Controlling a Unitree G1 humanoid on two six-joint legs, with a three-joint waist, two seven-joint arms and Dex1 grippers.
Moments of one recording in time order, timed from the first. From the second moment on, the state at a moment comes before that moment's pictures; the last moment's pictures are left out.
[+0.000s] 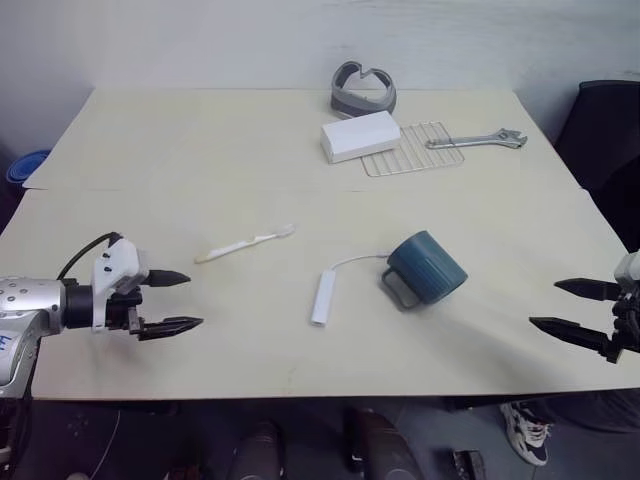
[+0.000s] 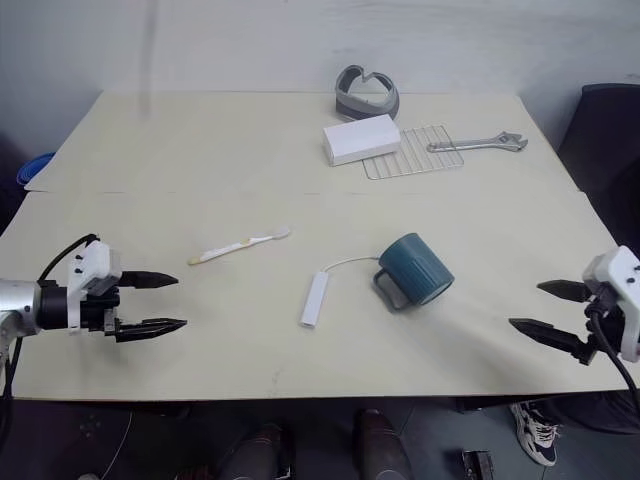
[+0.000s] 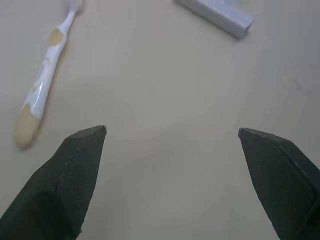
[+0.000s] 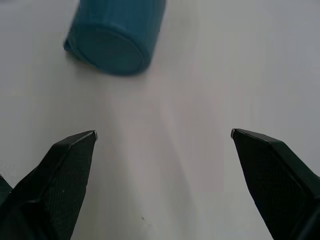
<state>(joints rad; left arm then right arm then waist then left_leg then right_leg) -0.15 1.00 0.23 -0.10 -0.46 0.45 -1.19 0.18 -1.04 -0.64 -0.25 0.58 0.66 1.16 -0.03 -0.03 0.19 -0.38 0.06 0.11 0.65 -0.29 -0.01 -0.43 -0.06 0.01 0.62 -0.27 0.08</state>
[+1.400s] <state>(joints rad) -1.21 0.19 -0.45 0.91 0.10 0.28 -0.99 0.44 -0.89 -0.79 -0.91 0.84 0.81 0.76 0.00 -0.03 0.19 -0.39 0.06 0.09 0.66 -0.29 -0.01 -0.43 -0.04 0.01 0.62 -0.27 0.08</state>
